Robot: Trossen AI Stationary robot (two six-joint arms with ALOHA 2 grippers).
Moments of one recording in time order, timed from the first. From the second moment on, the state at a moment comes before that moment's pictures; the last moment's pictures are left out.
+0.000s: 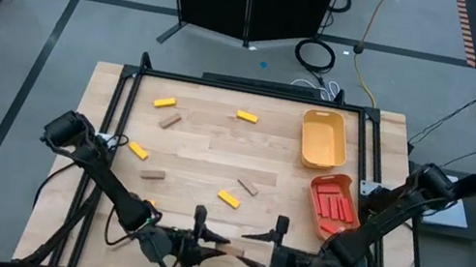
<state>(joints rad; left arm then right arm) -0.67 1.80 1.10 0.43 -0.67 0.29 0.78 1.63 1.07 0.36 0.86 -0.01</state>
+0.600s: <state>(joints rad) -0.60 1.66 0.87 0.74 -0.47 0.35 0.77 1.69 1.07 0.65 0.84 -0.29</state>
